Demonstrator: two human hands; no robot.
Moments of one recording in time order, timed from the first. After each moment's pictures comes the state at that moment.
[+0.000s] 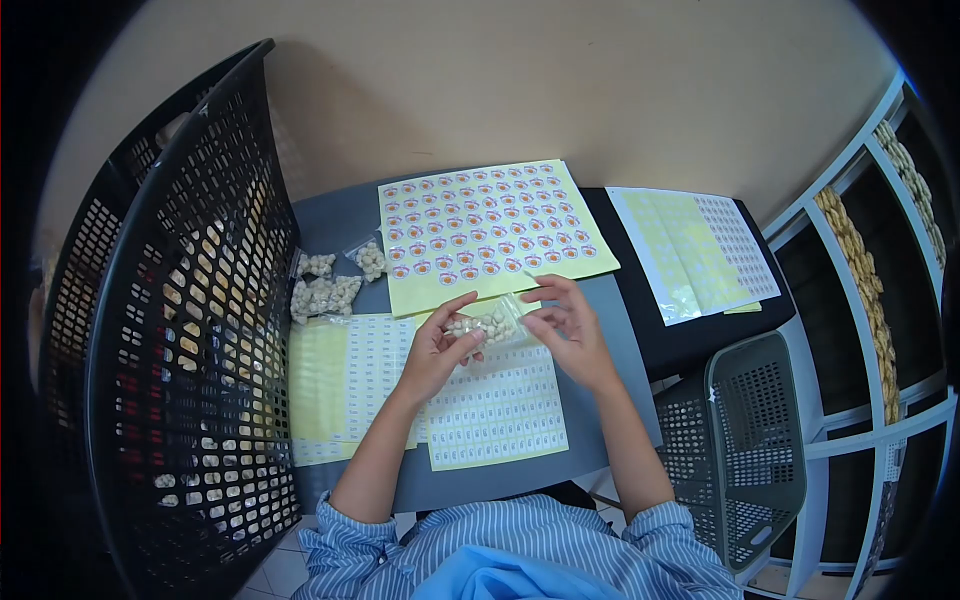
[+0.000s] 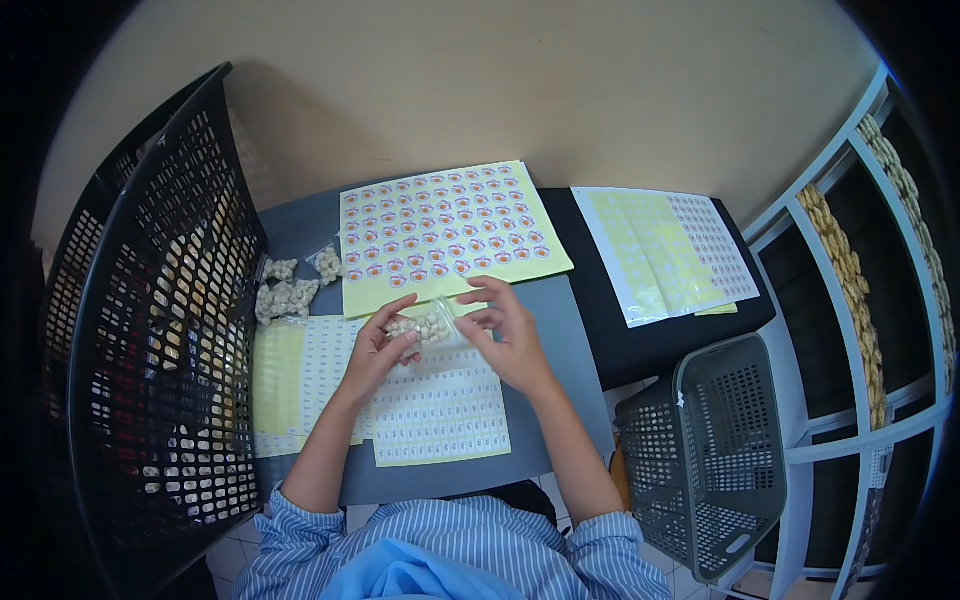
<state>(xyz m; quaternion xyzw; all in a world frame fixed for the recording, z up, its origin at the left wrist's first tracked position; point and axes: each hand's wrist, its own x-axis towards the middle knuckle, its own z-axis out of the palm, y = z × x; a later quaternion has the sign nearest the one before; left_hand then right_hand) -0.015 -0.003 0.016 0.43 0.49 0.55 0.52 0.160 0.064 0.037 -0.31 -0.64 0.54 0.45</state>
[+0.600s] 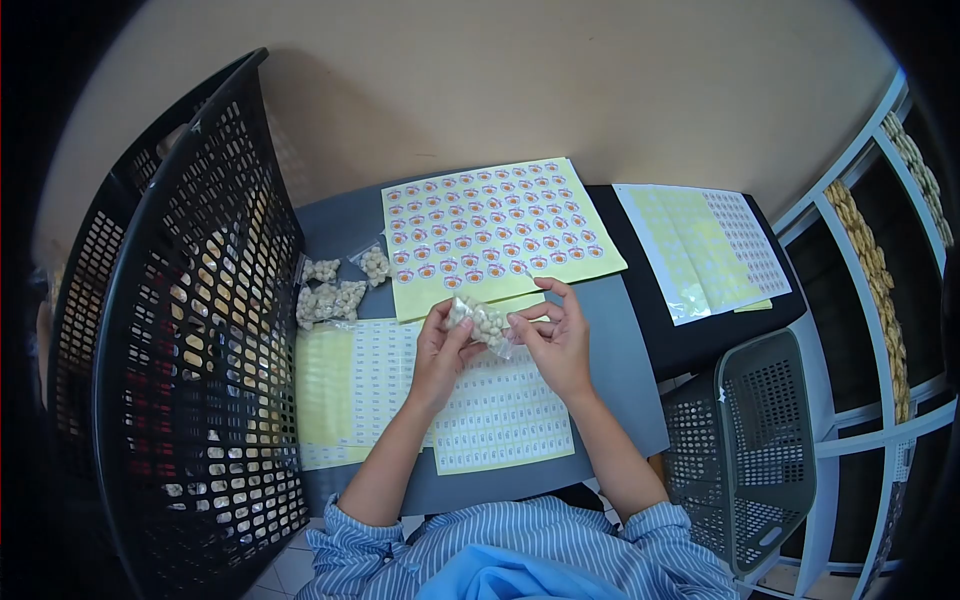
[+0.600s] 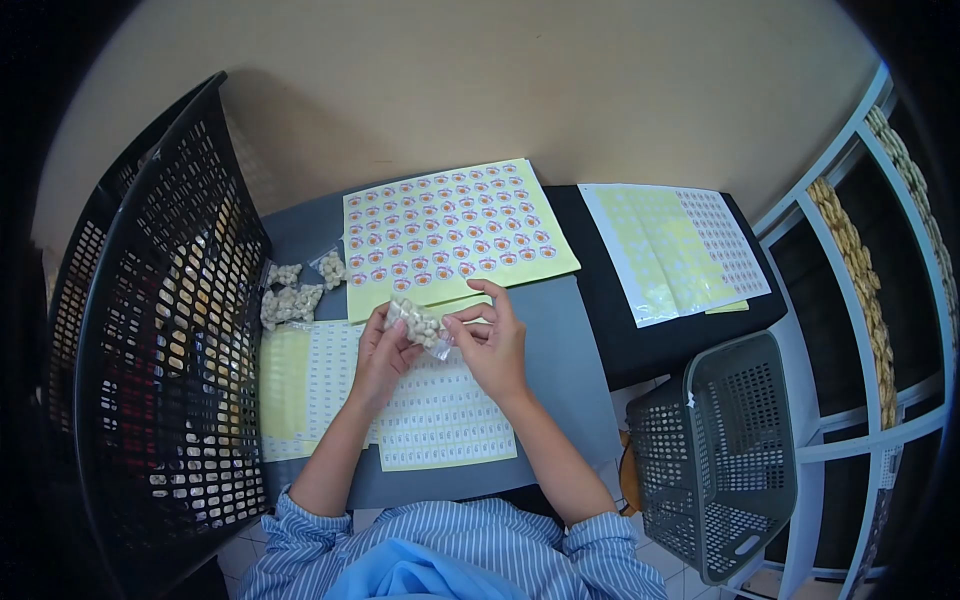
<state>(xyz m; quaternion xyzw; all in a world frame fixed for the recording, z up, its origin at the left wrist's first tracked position) -0.008 0.004 0.006 0.24 0.40 0.66 0.59 0.134 0.054 0.028 -0.36 -0.57 0.56 0.48</state>
